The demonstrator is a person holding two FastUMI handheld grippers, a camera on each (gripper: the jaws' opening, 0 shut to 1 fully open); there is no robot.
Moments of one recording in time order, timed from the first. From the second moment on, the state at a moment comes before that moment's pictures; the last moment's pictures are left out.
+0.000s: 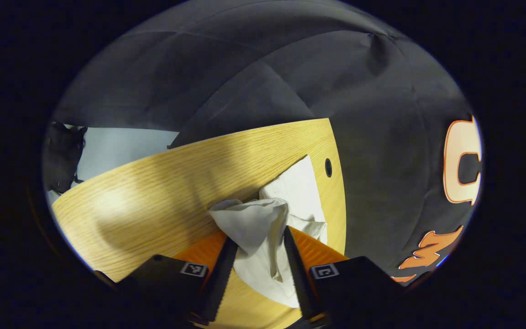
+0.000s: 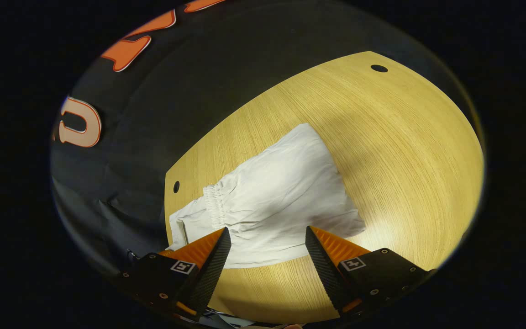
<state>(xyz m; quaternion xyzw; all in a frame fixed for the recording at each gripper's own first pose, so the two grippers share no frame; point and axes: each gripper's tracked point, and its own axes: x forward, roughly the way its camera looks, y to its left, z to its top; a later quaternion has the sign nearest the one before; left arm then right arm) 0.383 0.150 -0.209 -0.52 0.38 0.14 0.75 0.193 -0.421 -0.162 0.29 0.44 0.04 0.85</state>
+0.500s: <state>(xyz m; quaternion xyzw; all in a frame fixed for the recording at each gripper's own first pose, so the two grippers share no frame) 0.399 0.141 -0.186 -0.50 0.36 0.13 0.78 0.182 -0.439 -0.160 0.29 0.42 0.03 0.86</state>
